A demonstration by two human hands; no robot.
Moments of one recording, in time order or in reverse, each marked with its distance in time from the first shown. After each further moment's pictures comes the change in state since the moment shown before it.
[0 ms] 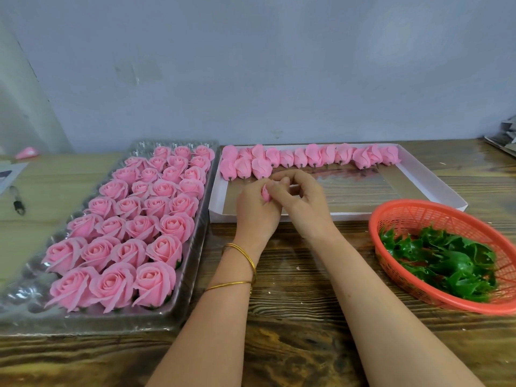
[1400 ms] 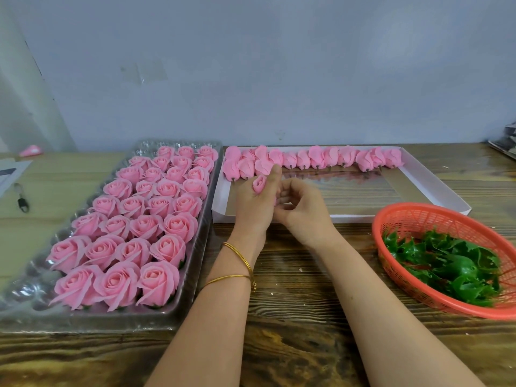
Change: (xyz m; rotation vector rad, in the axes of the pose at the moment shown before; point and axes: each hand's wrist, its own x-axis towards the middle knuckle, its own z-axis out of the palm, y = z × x) left_hand 0.005 0.002 -0.001 -0.494 0.054 -0.365; right_hand 0.001 0.012 0.000 0.080 -0.144 -0.049
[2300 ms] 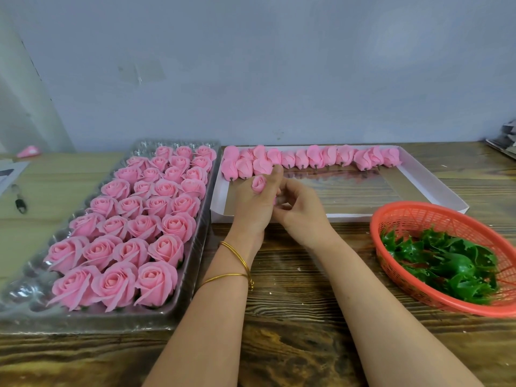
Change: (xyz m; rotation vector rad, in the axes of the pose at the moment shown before) left_hand 0.002 -0.002 -0.003 0.001 -0.087 0.018; right_hand 0.001 0.005 0.000 -0.009 -0.057 -0.031
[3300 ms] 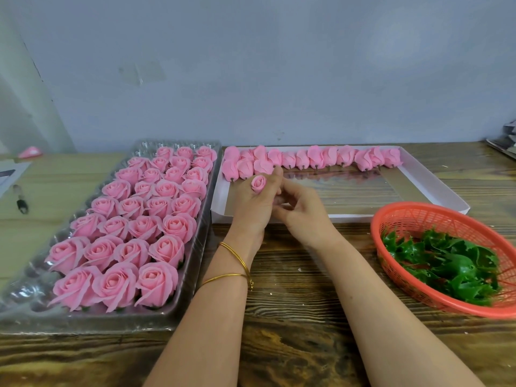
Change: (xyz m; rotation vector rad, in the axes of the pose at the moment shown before) left_hand 0.002 -0.003 -0.004 -0.024 -0.047 0.042; right_hand -0.004 -0.007 -0.005 -0.033 -0.064 -0.014
